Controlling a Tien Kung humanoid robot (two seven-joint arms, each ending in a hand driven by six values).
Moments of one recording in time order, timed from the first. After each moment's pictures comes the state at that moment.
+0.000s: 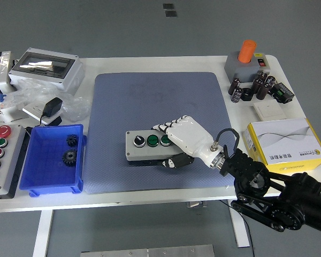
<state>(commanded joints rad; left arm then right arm) -0.05 0.11 -1.87 -0.18 1.90 -0.04 0.21 0.58 -0.30 0.37 1.16 -2.20 -0.51 -0.03</state>
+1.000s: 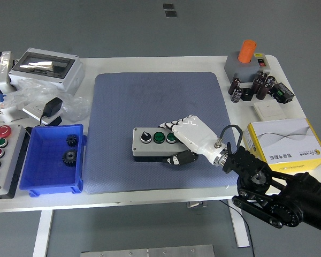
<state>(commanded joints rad) -0.05 0.11 -1.87 -0.18 1.91 -0.04 0.21 0.58 -0.30 0.40 1.11 -2.14 -0.48 0.00</state>
